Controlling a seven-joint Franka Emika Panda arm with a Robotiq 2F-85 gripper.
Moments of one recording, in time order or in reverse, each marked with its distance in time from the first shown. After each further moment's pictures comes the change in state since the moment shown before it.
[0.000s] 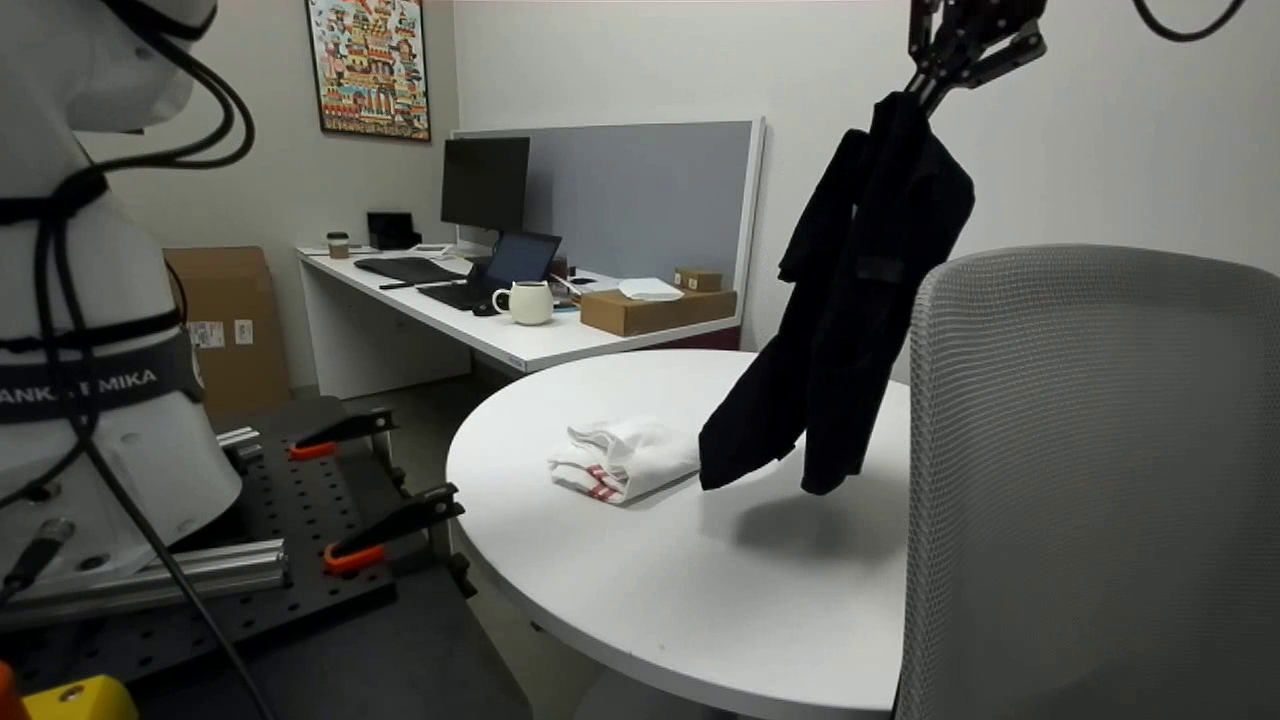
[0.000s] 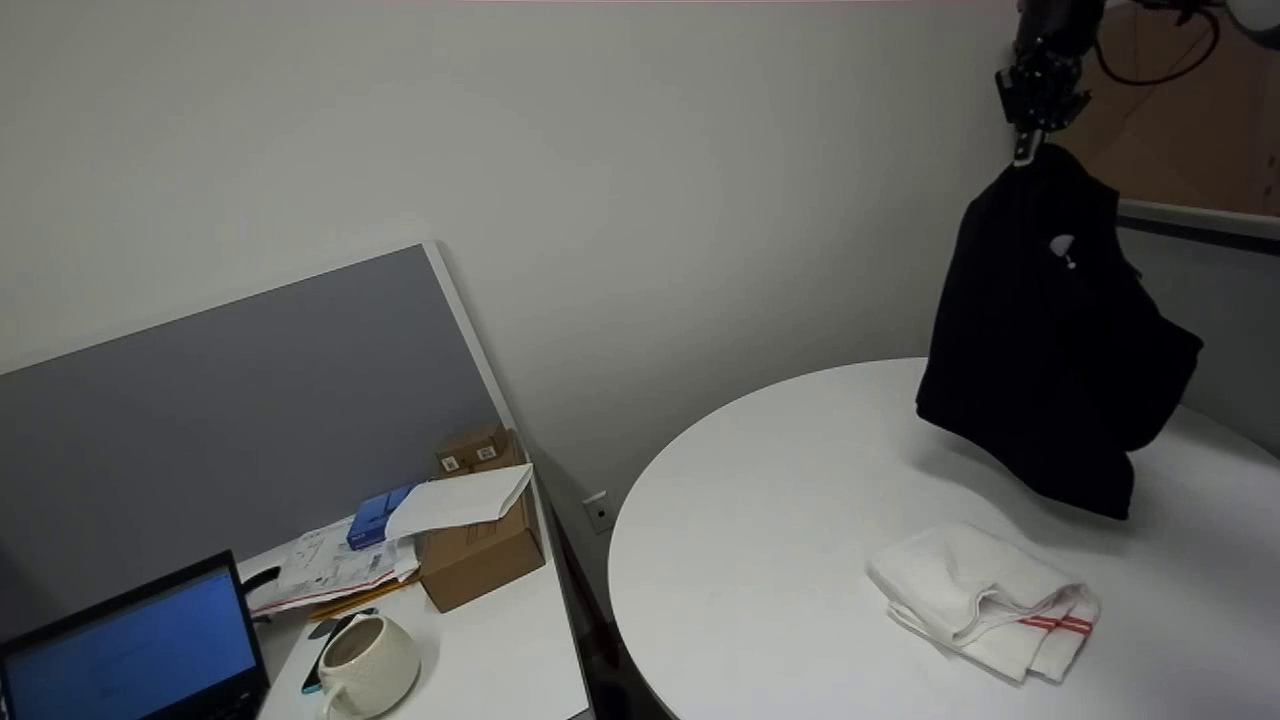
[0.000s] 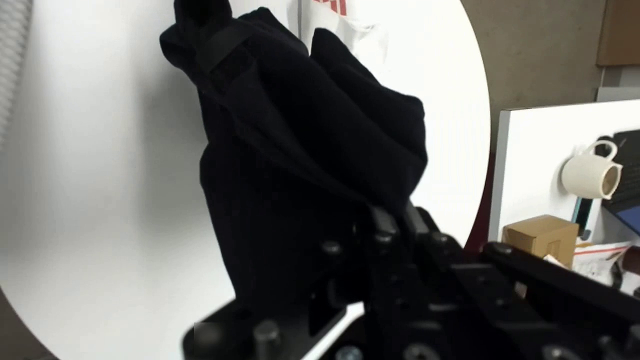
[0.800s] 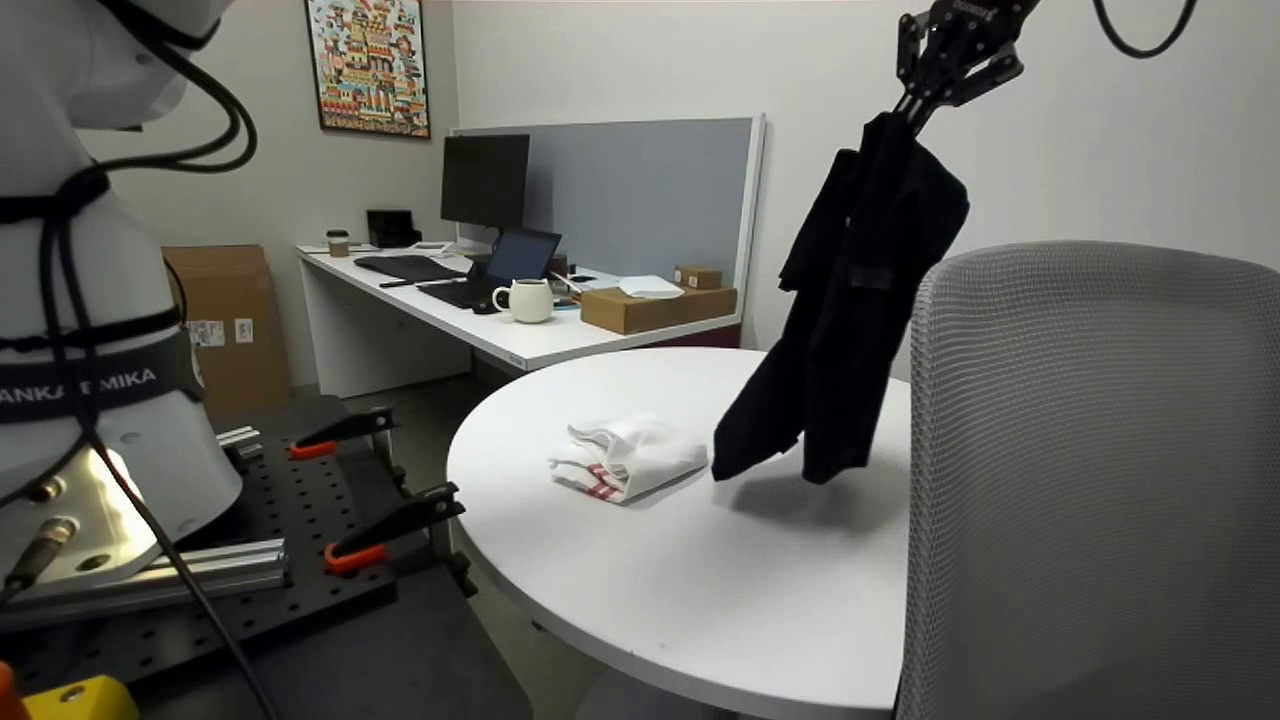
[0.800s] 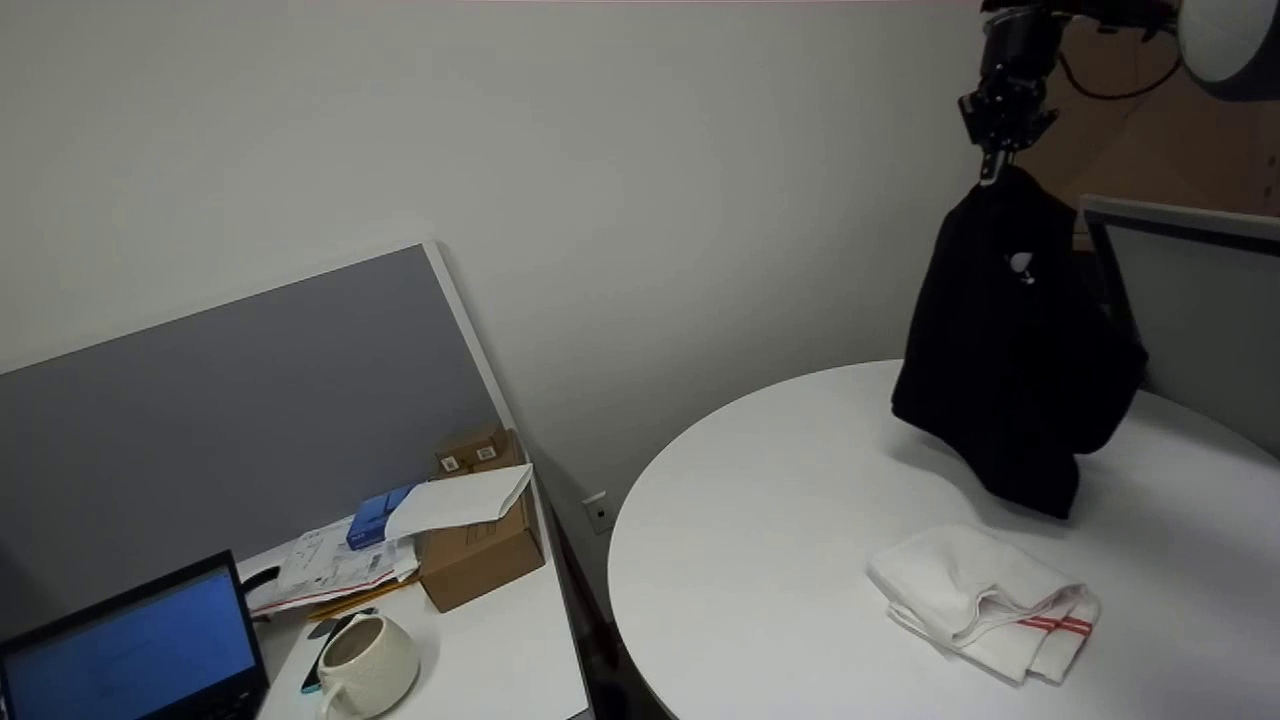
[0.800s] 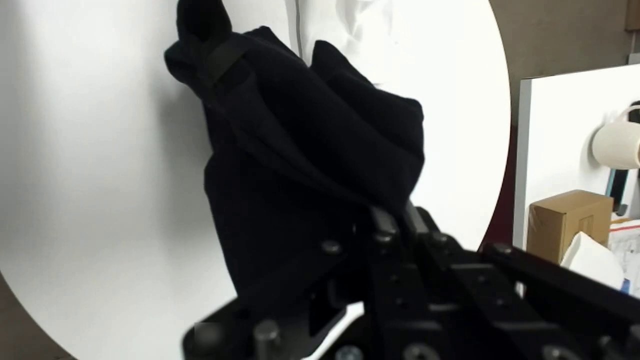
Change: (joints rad) arm 0.049 0.070 0.049 0.093 -0.048 0.030 0.128
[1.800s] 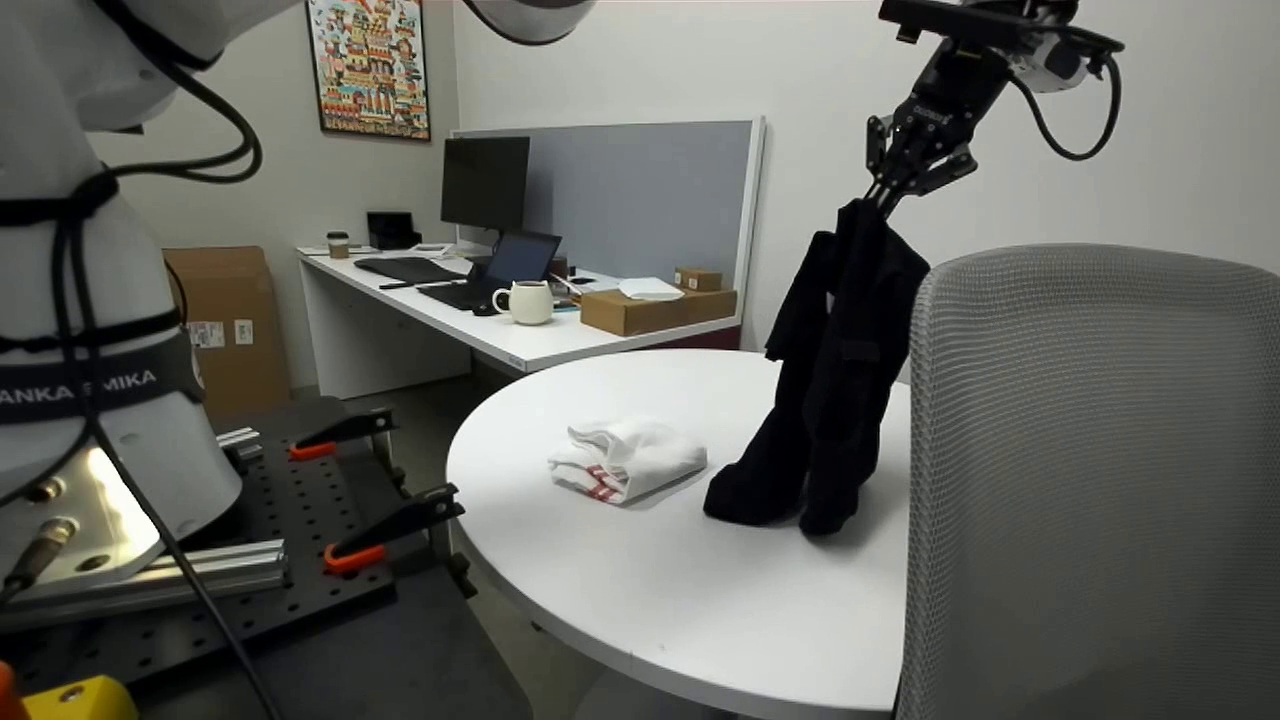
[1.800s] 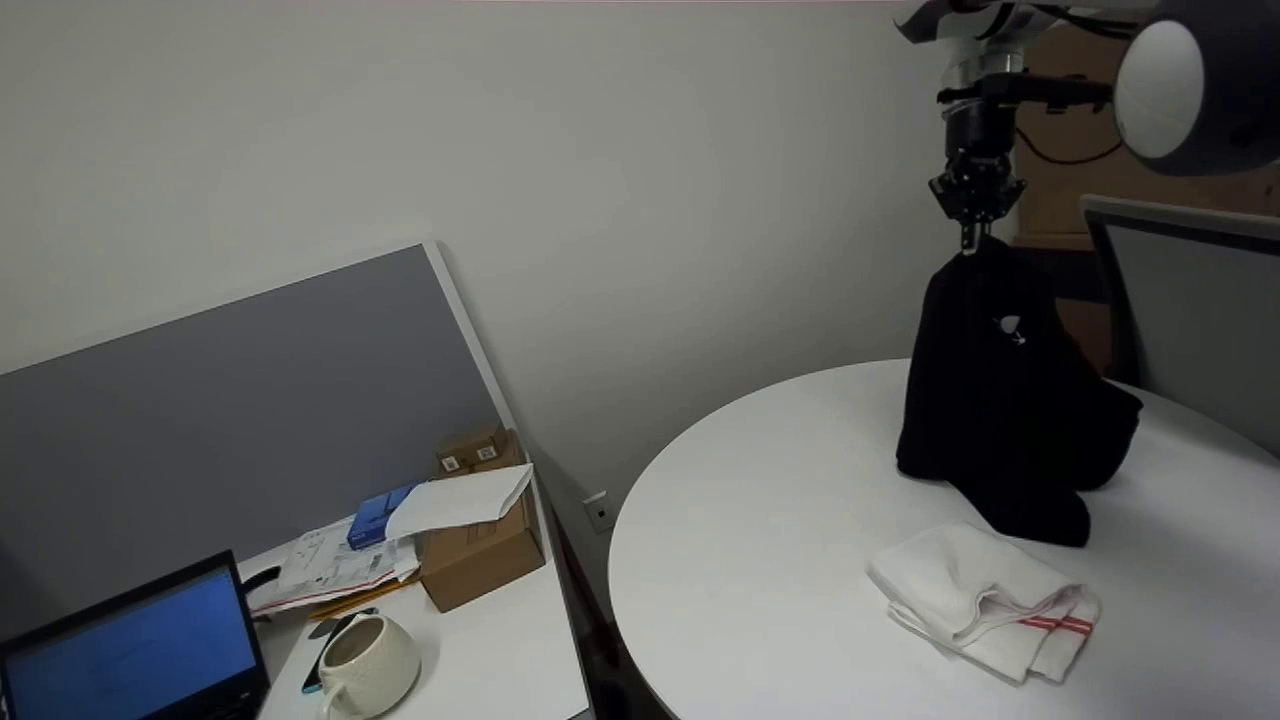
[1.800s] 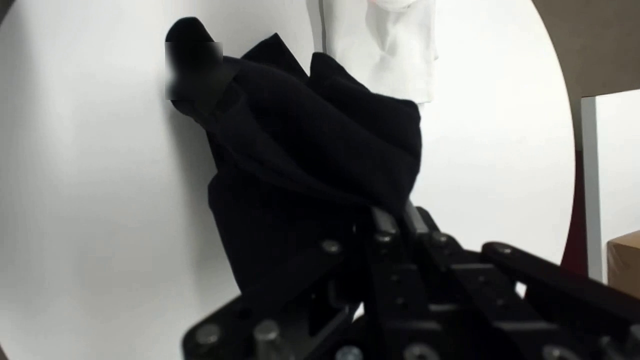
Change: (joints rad) arm 0.072 0.101 -0.013 -0.007 -0.103 0.041 0.044
